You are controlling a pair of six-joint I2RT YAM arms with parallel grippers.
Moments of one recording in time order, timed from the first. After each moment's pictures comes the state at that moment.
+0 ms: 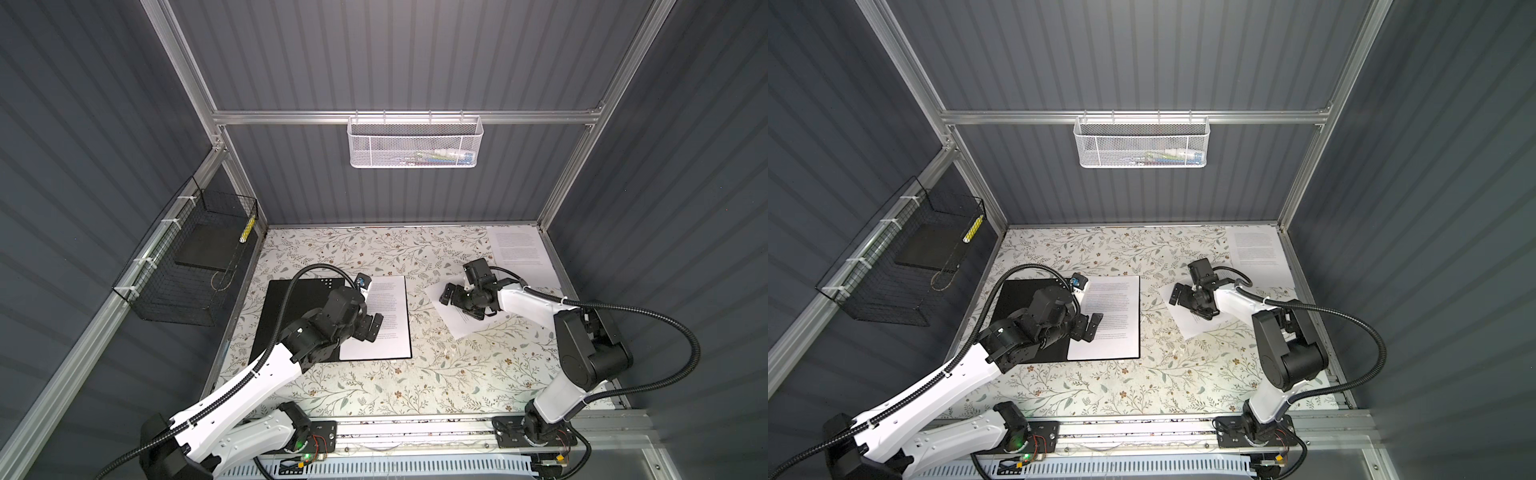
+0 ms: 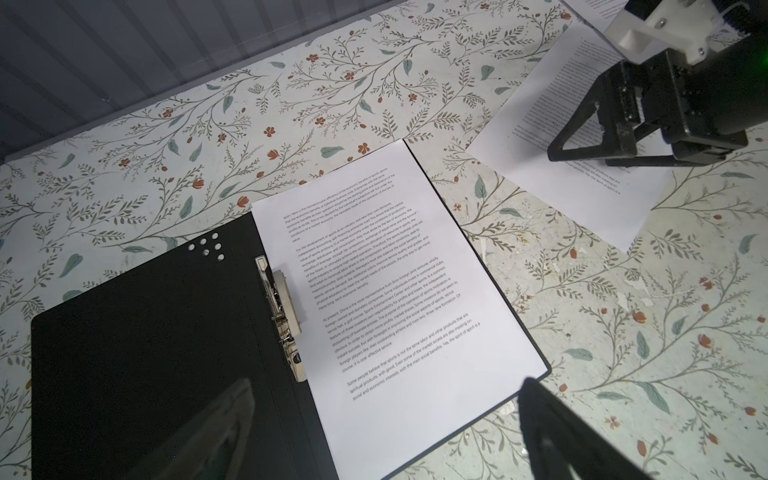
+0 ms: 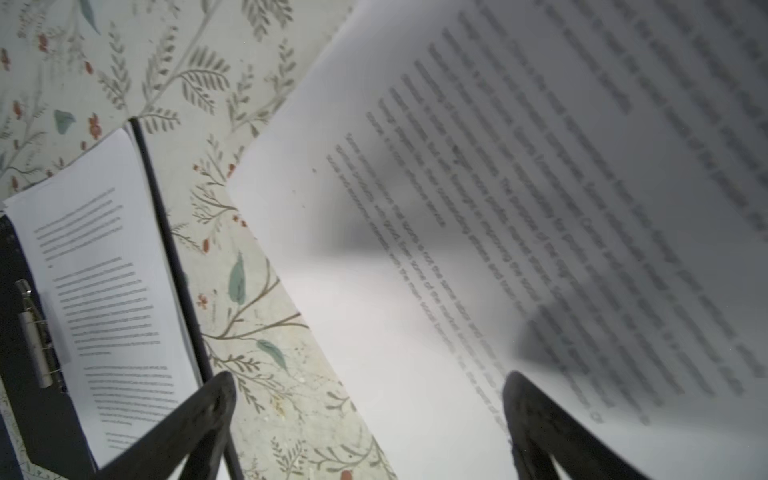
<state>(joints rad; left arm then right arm) -0.77 1.02 0.90 -0.63 -0.25 -0.14 0.36 1.69 0.98 -0.38 -0.16 0.67</state>
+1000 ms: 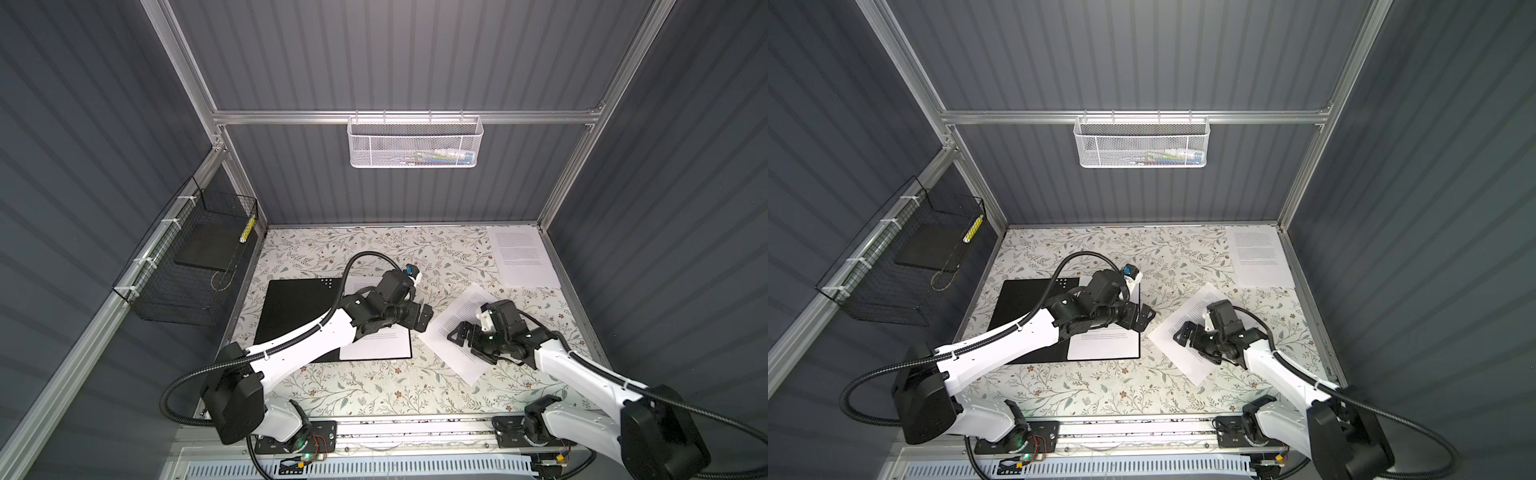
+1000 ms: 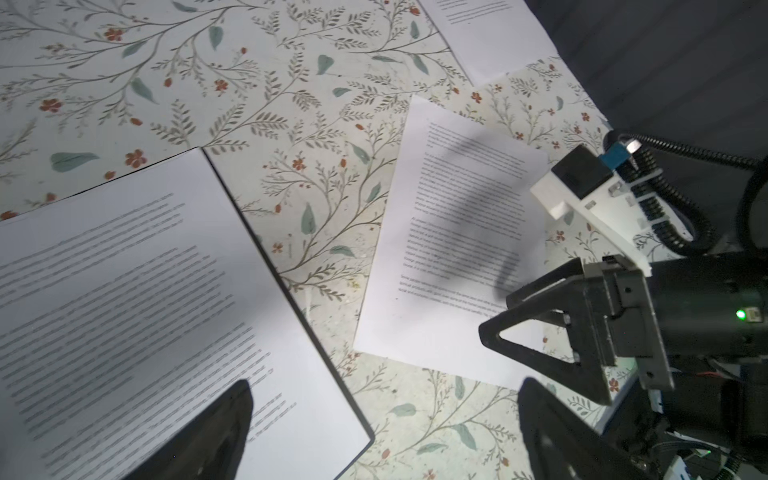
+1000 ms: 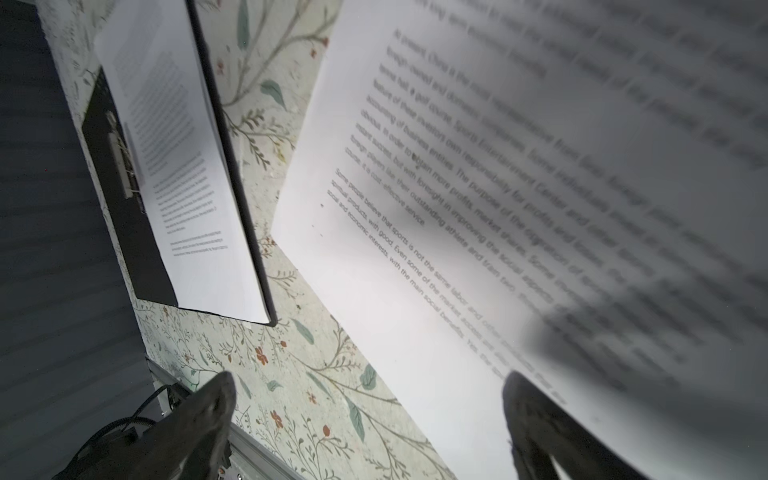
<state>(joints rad) -0.92 1.47 1.15 -0.43 0.03 -0.36 0.35 1.06 0.52 -0.42 -0.36 0.77</state>
